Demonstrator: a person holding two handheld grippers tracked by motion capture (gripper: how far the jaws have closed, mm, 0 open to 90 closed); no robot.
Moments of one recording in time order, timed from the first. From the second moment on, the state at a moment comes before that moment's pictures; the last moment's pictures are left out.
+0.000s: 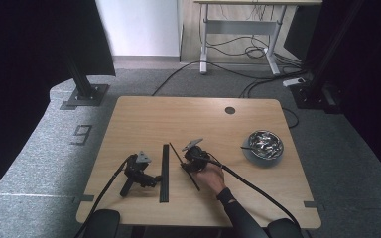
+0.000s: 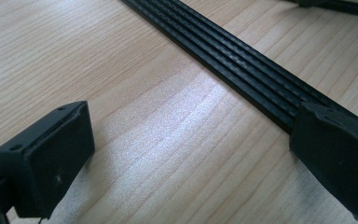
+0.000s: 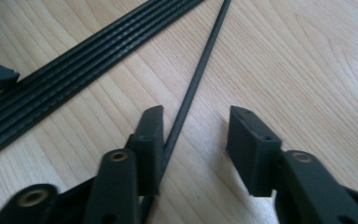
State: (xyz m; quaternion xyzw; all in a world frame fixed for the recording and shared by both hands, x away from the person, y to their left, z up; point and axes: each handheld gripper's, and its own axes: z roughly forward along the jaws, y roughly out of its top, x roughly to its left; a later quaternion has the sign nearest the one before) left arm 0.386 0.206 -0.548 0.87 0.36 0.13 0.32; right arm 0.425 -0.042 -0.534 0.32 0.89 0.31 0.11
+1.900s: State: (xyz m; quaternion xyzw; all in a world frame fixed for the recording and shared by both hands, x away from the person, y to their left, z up) left arm 0.386 0.206 -0.548 0.87 0.36 0.13 0.32; right arm 0.385 -0.184 -0.534 0.43 0.84 0.30 0.12
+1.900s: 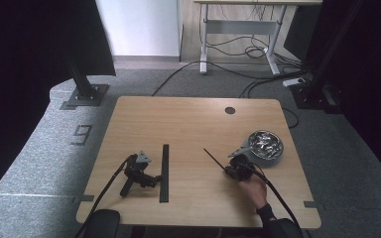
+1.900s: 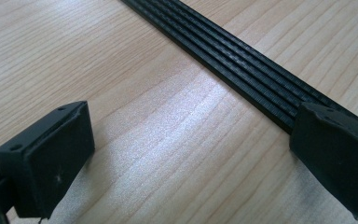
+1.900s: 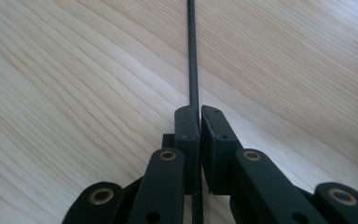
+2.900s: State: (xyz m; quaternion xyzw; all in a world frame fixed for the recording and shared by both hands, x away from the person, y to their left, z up) left arm 0.386 0.206 -0.548 0.87 0.36 0.13 0.32; right arm 0.377 -0.229 -0.512 0.45 0.85 0.22 0.12
